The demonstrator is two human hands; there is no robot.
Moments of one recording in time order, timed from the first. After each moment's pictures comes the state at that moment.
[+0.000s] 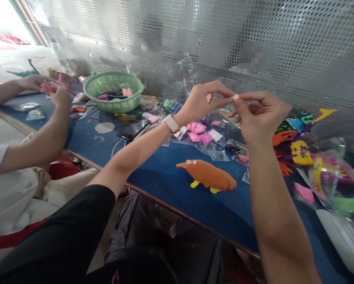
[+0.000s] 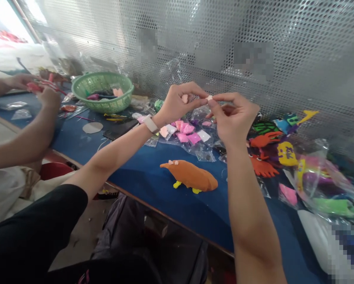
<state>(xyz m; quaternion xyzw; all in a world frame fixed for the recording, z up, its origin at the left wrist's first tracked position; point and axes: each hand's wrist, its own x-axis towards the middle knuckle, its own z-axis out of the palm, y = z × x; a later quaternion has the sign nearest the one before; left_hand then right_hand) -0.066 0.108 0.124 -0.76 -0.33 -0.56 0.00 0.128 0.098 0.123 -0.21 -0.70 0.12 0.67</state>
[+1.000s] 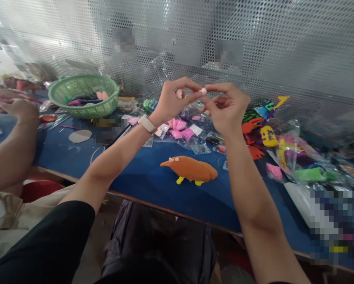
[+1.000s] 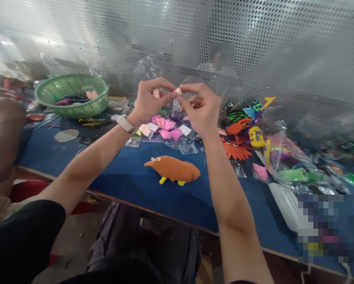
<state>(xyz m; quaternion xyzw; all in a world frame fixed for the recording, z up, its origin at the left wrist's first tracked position) -0.076 0.146 0.106 -0.74 -0.18 -0.64 -0.07 0.142 0.117 0.116 -0.23 -0.76 0.08 0.60</state>
